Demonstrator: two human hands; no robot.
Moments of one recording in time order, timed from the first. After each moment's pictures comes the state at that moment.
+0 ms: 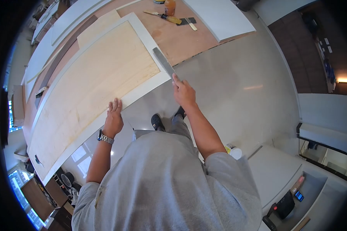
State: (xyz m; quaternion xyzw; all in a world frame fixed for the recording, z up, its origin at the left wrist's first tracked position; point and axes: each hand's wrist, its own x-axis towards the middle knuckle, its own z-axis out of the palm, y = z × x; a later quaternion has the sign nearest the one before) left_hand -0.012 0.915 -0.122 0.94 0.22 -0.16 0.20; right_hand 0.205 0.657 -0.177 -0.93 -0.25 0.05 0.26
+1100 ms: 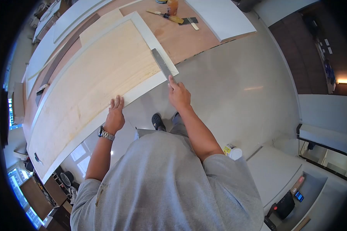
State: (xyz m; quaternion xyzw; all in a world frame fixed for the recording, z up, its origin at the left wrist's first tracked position) left_hand -0.010 0.913 -0.117 0.94 0.21 -0.18 0.19; right_hand 0.177 0.674 -0.175 -0.93 -0.23 0.05 0.27
